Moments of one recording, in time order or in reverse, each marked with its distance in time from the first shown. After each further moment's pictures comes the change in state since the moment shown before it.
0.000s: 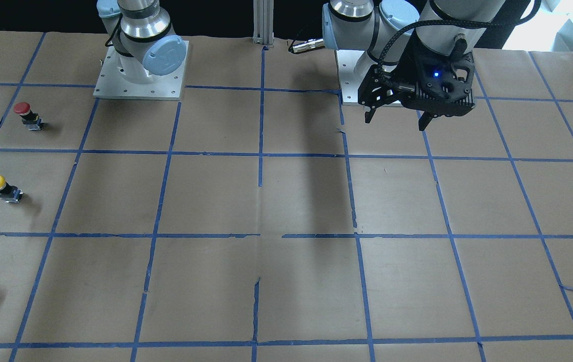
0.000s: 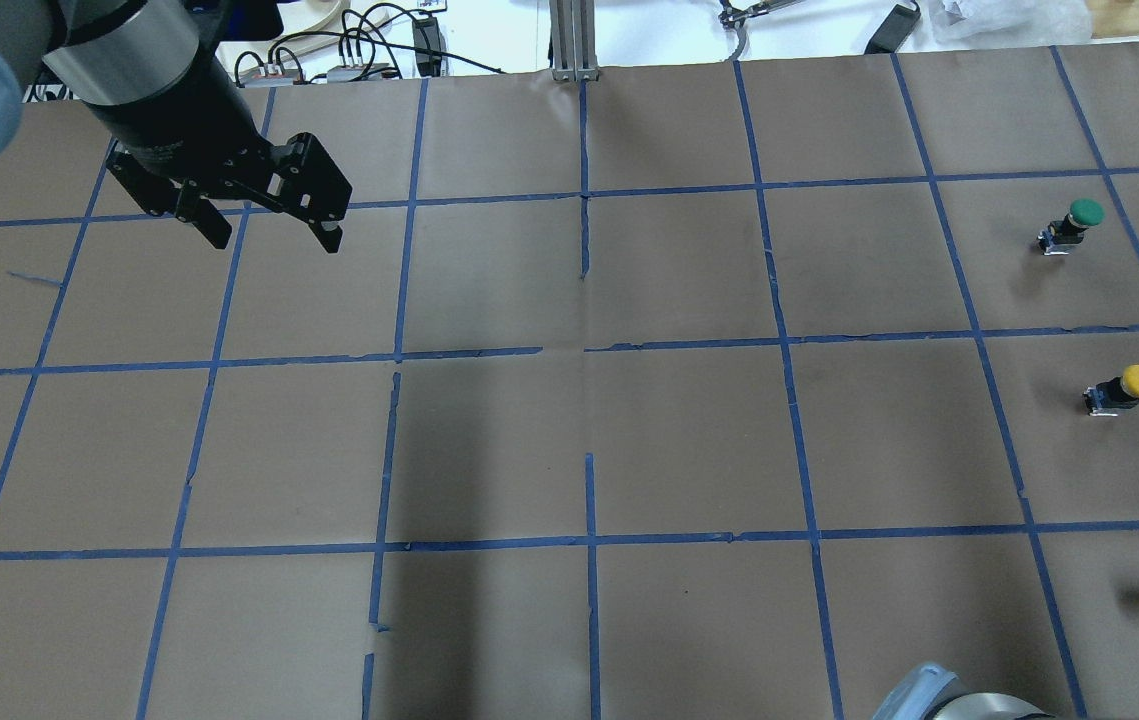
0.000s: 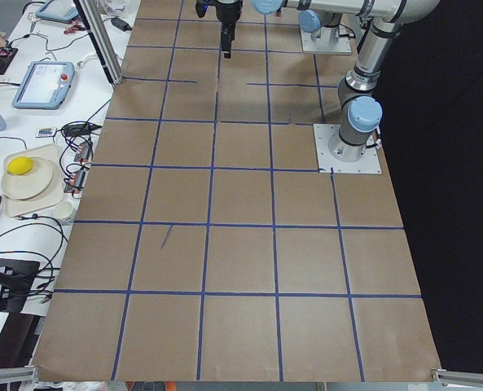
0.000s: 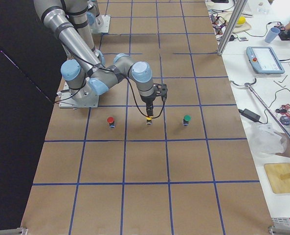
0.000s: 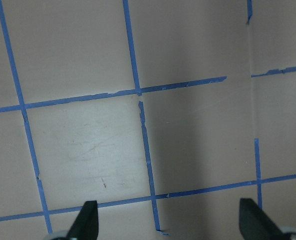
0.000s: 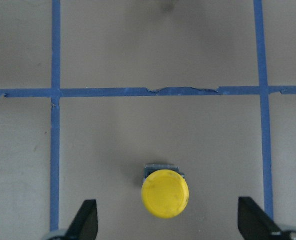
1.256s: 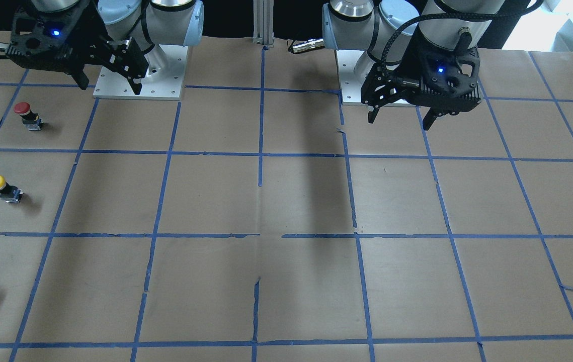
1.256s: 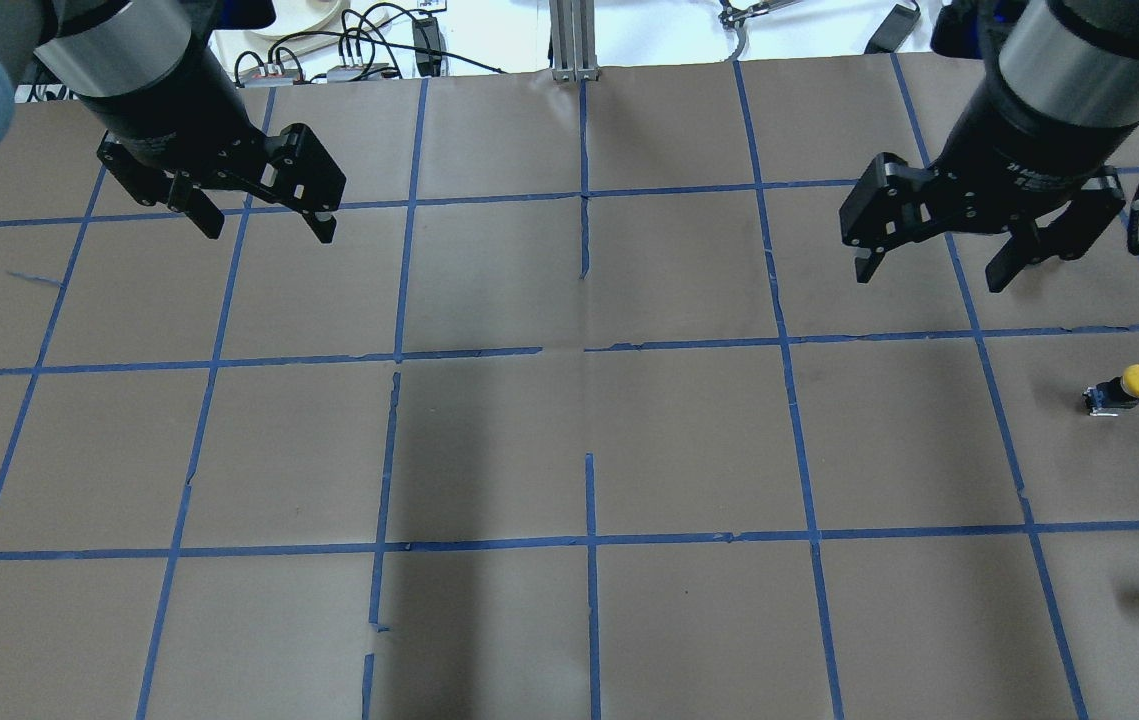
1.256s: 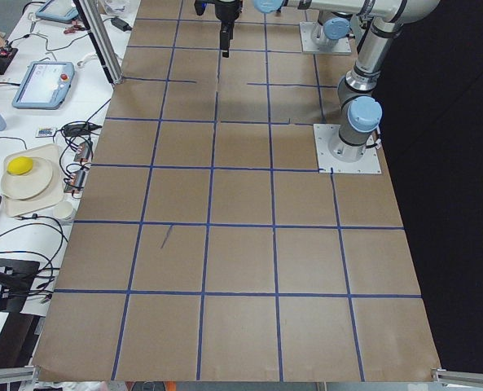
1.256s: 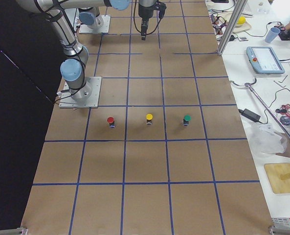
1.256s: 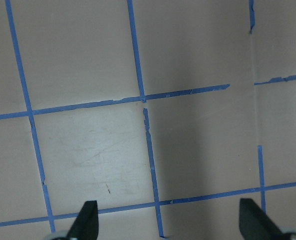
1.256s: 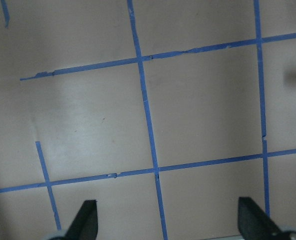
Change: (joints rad) left arm 0.002 0.004 0.004 0.021 0.010 -0.001; right arm 0.744 -0.166 -0.296 0.586 -0.121 0.783
